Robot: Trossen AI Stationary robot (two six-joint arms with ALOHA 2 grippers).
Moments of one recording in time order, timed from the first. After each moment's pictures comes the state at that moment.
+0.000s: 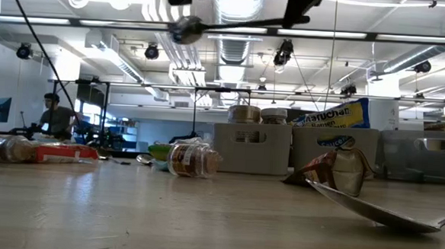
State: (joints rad) left arm 0.20 1.23 1.00 0.26 0.51 -1.00; right arm 0.26 1.76 1.77 -1.25 0.31 0.39
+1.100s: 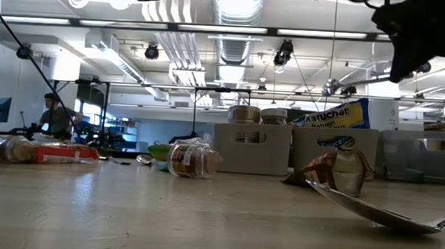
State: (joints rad) left arm 0.22 1.02 0.99 -0.07 0.40 -0.90; right arm 0.06 0.91 0.94 -1.29 0.43 1.15
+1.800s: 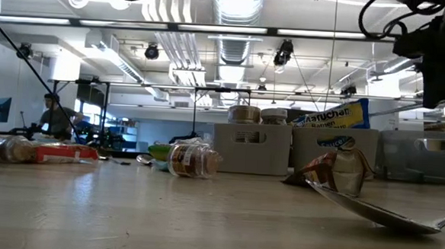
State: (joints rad) left arm 0.23 0.94 0.99 -0.19 0.35 -0.86; right arm 0.09 0.84 0.78 -1.38 0.34 1.31
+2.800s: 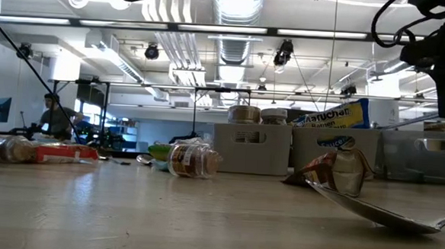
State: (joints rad) left arm 0.23 0.94 0.99 -0.19 0.34 -0.87; right arm 0.21 0.85 0.73 -1.36 0.27 1.52
